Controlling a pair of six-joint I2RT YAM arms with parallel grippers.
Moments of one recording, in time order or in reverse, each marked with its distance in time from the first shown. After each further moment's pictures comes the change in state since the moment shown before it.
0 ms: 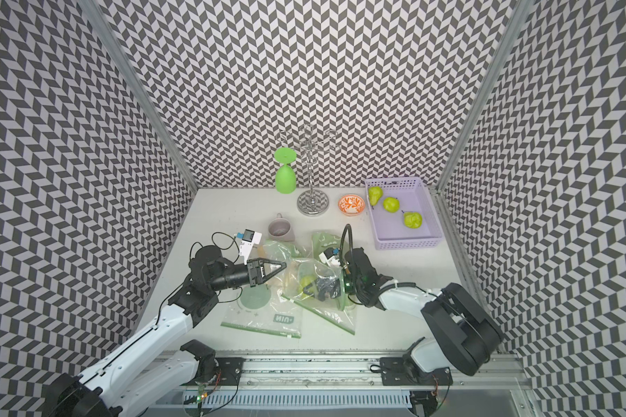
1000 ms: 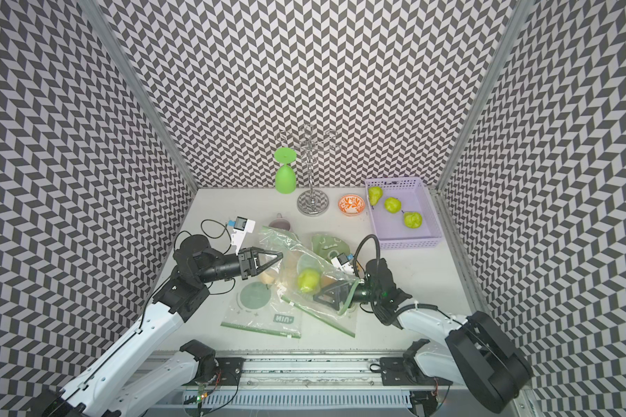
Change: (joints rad) left arm 0.002 -0.024 0.196 -0.144 0.031 0.016; right arm -0.082 -0.236 -0.225 0.275 -0.224 0.152
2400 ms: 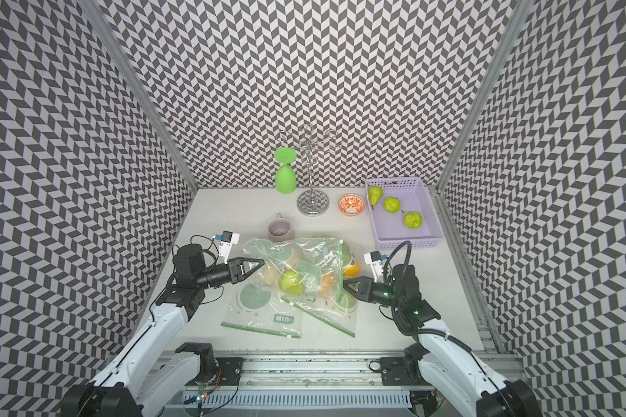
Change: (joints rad) left arm 0.367 0.039 -0.223 -0.049 0.155 0.232; right arm -0.208 -0.365 -0.079 -0.333 0.136 0.185
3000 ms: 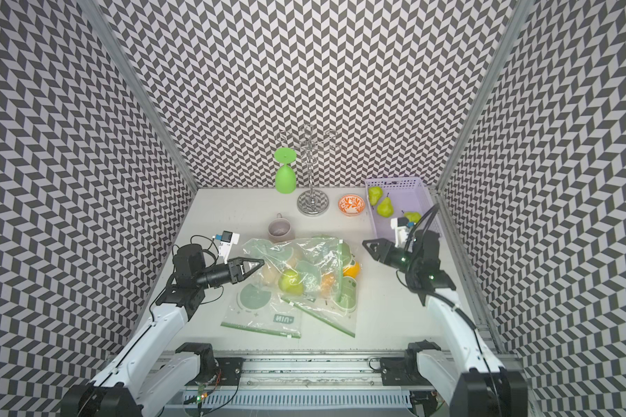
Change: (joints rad) left arm 0.000 0.001 0.001 -0.001 0.000 0.000; right arm -0.249 0.060 0.269 -0.272 0.035 -0.189
